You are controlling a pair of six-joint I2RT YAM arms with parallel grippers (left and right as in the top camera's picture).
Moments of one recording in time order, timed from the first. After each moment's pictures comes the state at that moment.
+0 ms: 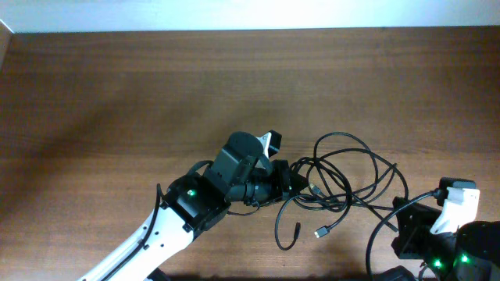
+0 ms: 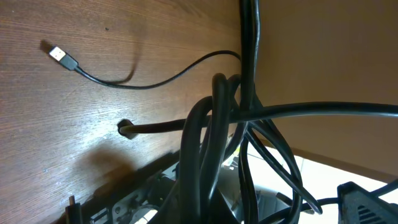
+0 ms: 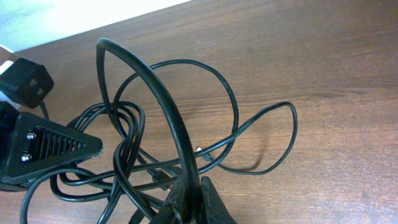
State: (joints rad) left arm -0.73 1.22 0.95 -0.37 0.52 -1.12; right arm 0.39 0.54 1.17 -1.26 0.11 0.49
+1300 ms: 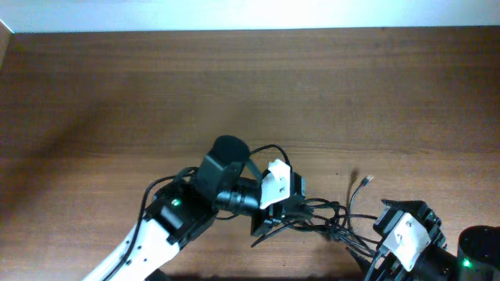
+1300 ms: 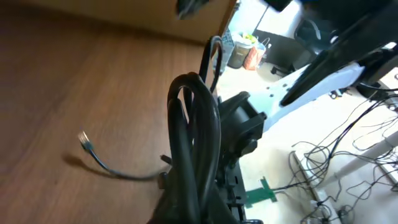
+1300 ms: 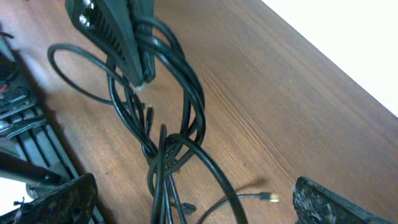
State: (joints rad) left arm -0.72 1.13 0.94 -0.38 0.93 0.22; right arm 0.38 0.53 1.18 -1.31 -0.30 -0.45
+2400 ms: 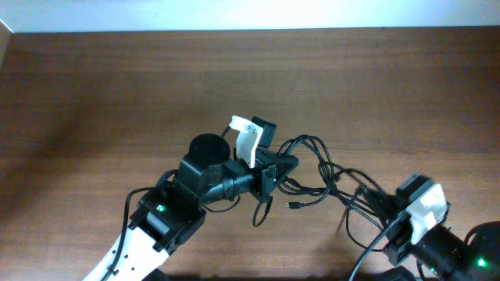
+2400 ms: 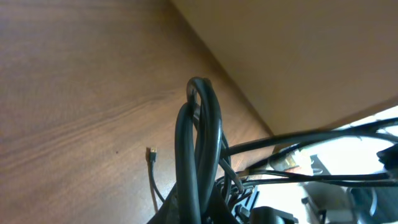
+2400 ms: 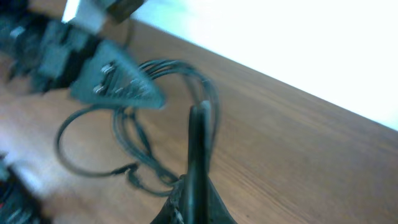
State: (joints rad) left arm -0.66 1.06 0.93 -0.24 0.48 -0.53; right arm 0.38 0.55 1.17 -1.02 -0.22 -0.11
